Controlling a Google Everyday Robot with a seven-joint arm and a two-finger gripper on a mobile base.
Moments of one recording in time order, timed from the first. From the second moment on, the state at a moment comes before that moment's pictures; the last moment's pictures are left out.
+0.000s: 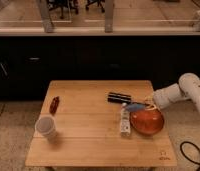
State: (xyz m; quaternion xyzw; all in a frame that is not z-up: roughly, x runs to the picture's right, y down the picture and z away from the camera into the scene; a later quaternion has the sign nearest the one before) arm 0.272 0.096 0.790 -0.17 -0.37 -0.12 0.90
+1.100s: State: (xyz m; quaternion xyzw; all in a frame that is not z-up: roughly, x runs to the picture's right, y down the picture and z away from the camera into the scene) arm 0.279 0.096 0.792 -0.16 -0.37 -0.12 0.91
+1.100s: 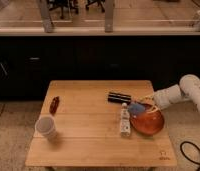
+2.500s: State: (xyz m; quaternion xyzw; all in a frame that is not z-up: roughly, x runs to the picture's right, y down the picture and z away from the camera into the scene) arm 0.287 0.094 0.794 -0.15 -0.36 -0.11 0.91
